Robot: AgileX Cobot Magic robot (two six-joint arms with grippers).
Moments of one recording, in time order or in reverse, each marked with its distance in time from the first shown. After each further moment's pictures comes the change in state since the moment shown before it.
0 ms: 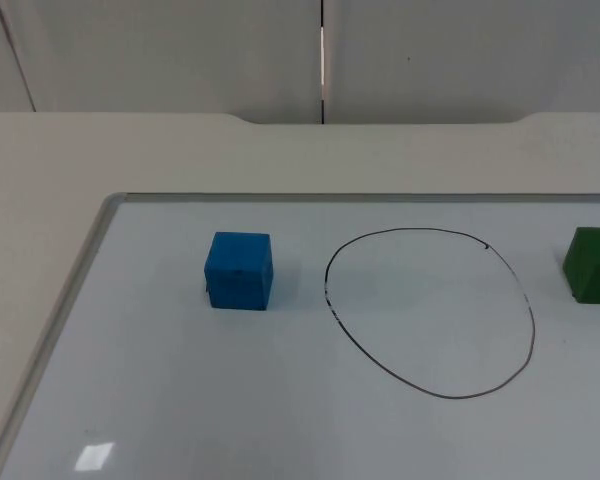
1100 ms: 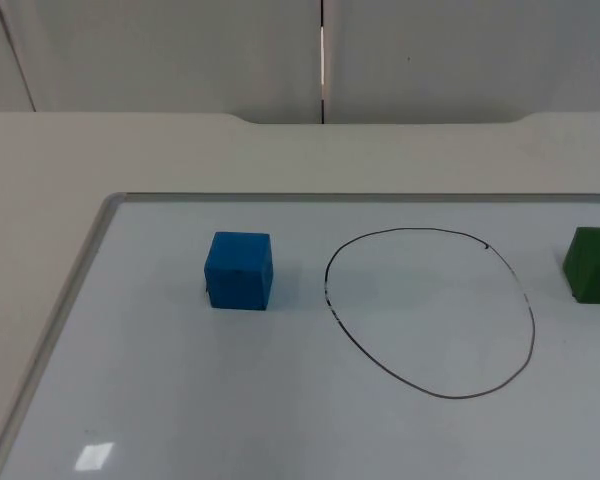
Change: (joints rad) right arm 0.000 0.000 0.000 0.000 0.000 0.004; left arm 0.000 0.445 0.000 -0.532 -0.124 0.487
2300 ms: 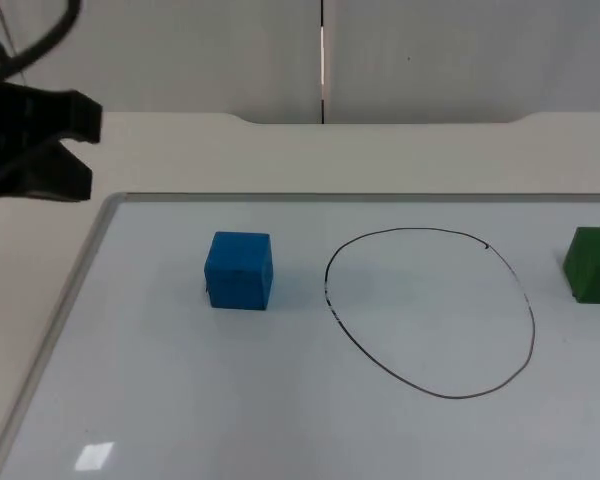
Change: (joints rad) right arm 0.000 0.000 0.000 0.000 0.000 0.000; left arm -0.140 0.432 -0.126 -0.213 -0.191 0.157
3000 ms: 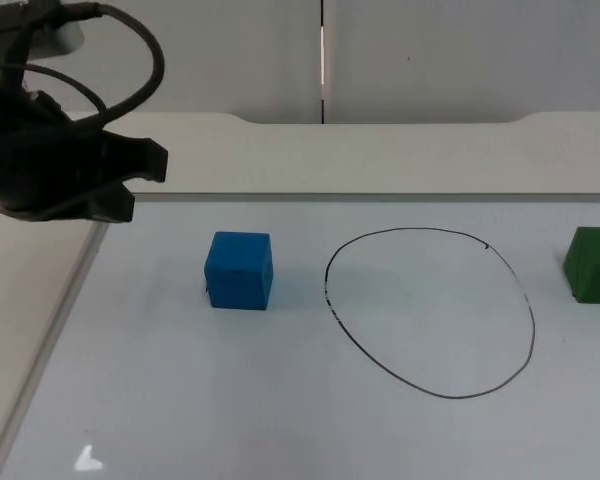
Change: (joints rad) right arm 0.000 0.000 0.000 0.000 0.000 0.000; left arm -0.080 0.183 -0.051 0.000 -0.163 0.000
